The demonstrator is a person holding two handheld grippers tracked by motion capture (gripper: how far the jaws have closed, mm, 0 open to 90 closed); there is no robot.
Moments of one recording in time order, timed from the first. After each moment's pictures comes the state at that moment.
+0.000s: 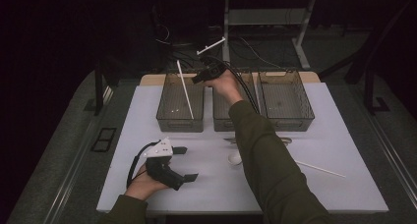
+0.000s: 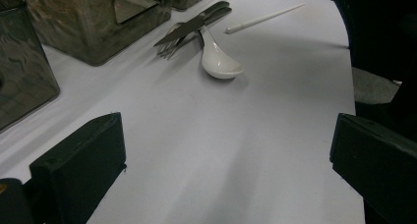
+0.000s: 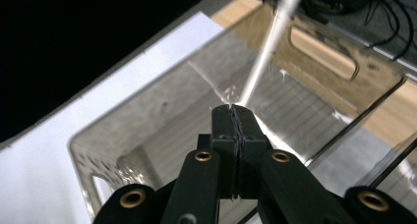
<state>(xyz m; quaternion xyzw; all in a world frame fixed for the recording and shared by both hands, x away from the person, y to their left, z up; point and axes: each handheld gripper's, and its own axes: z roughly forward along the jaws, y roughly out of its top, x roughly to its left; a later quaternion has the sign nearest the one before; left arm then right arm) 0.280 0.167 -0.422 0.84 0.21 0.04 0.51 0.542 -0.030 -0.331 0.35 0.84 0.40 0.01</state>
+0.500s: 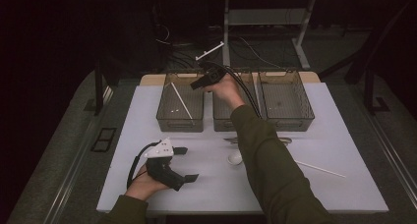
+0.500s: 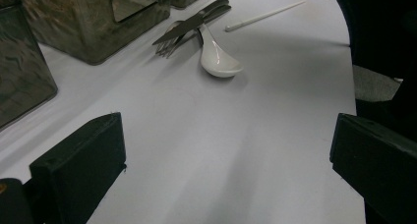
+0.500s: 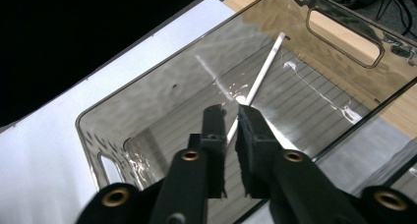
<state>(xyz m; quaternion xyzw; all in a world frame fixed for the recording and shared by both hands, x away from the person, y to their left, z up) 0.279 0.165 -0.422 0.84 0.21 0.04 0.50 0.530 -0.030 -0.336 0.33 0.86 0.40 0.01</state>
